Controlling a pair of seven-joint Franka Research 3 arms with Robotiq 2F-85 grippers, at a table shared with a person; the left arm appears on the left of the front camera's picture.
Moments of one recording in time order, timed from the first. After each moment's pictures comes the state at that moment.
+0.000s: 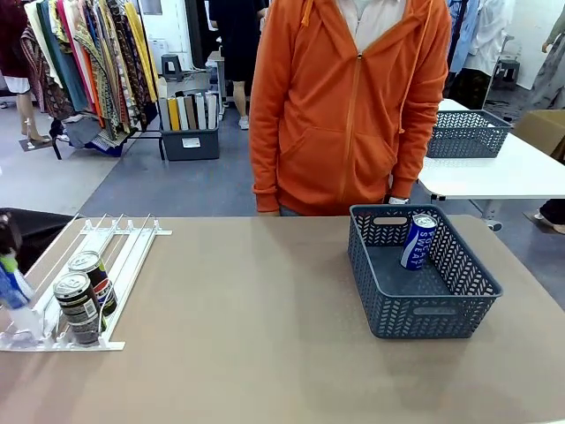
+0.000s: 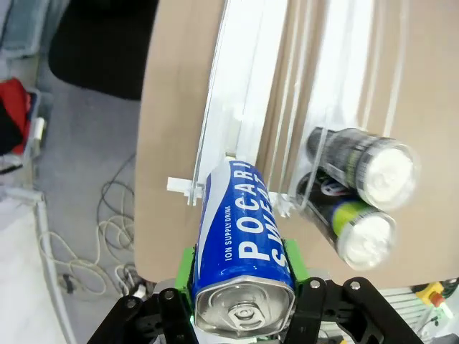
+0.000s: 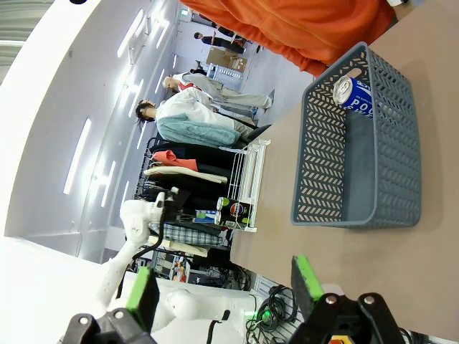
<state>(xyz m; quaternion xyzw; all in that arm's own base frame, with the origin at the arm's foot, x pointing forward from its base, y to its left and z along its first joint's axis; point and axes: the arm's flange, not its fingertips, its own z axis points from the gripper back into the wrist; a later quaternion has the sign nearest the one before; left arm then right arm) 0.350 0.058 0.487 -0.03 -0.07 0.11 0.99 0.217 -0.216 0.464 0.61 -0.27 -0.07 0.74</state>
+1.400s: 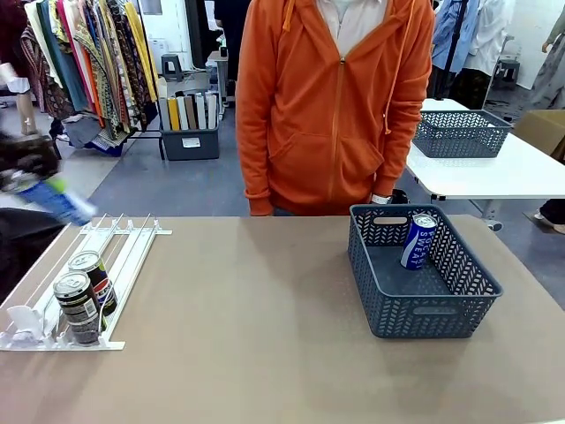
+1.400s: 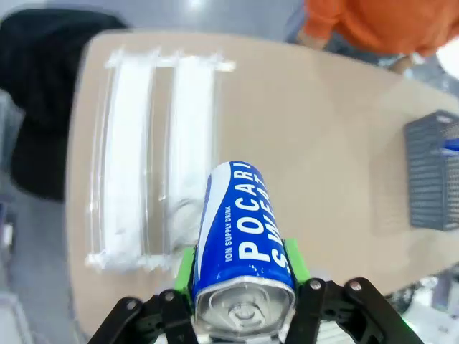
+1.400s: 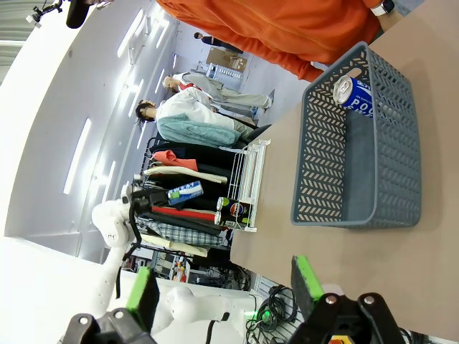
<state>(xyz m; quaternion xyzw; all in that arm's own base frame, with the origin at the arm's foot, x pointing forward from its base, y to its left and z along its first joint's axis) 0.359 -0.071 0.593 -0.11 -0.23 0.03 0.97 0.217 -0.216 0.465 0.61 -0.27 -0.07 0.74</state>
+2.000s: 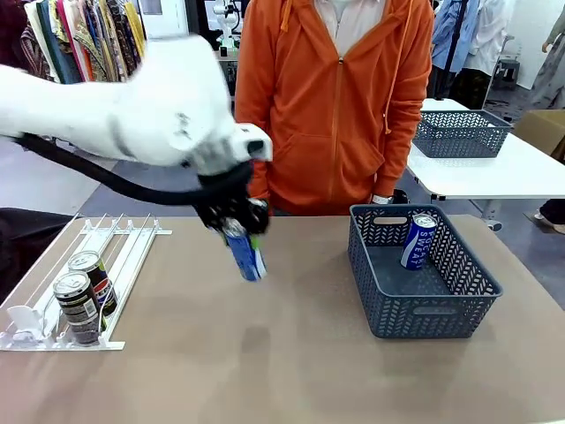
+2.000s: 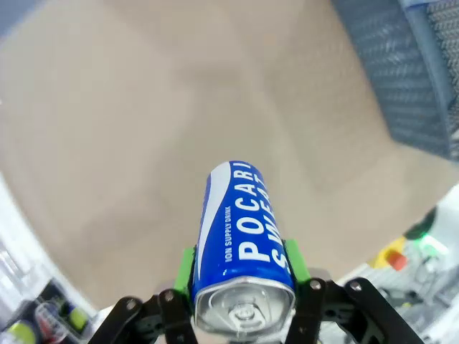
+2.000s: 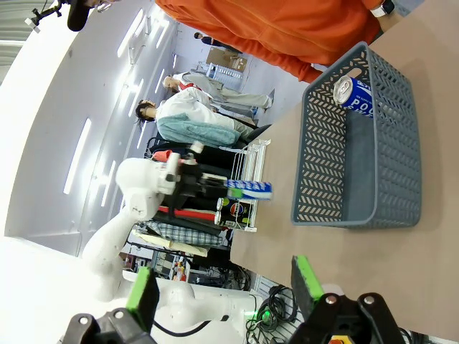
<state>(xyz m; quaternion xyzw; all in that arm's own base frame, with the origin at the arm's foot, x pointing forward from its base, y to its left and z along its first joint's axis) 0.443 -0.342 0.457 -0.08 -0.04 -0.22 0.97 0.217 -0.216 0.465 0.61 -0.27 -0.07 0.74</state>
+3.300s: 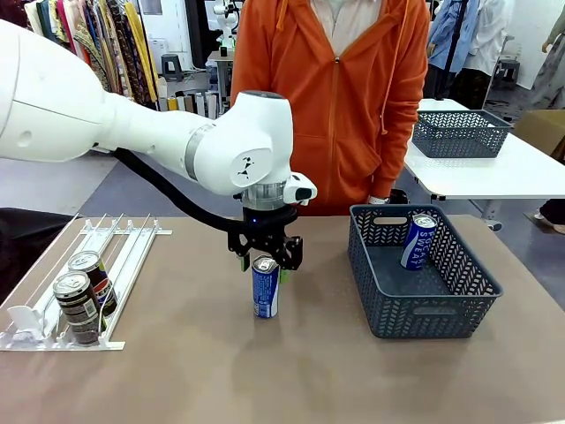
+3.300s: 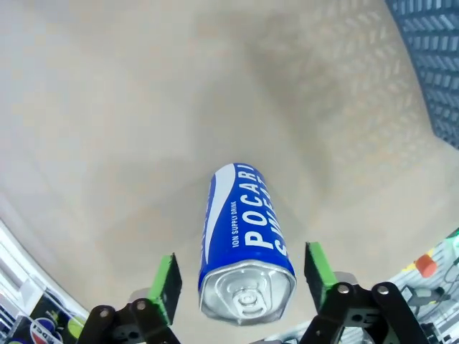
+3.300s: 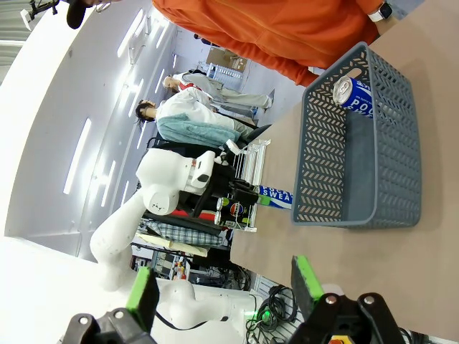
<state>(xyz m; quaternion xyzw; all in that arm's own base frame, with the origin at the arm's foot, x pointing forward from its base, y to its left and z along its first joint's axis) 0.453 -0.398 0.401 0.00 0.01 -0.24 0.97 0.217 -0.216 0.465 0.61 -0.27 -0.07 0.74</state>
